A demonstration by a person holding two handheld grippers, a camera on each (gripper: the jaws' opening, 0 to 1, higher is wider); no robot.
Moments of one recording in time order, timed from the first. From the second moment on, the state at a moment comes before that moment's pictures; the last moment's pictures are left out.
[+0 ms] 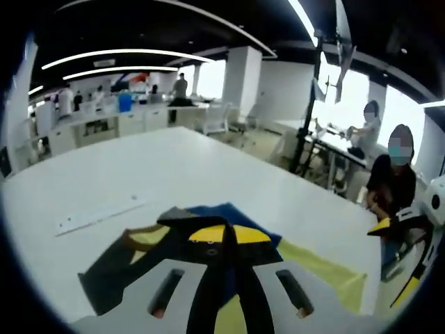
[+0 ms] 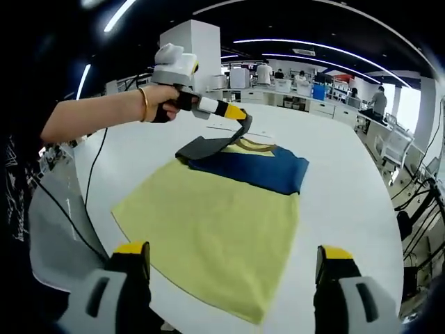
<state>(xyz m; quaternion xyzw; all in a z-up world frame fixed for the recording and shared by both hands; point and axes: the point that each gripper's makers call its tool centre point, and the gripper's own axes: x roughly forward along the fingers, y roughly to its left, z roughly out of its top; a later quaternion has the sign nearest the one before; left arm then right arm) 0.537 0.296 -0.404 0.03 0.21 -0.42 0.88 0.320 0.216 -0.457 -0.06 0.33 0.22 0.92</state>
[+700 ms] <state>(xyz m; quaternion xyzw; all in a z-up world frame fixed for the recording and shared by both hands) 0.498 0.249 -0.458 0.04 0.24 -0.47 0.85 0.310 0.216 -0.463 -0.05 0.34 0.21 0.91</state>
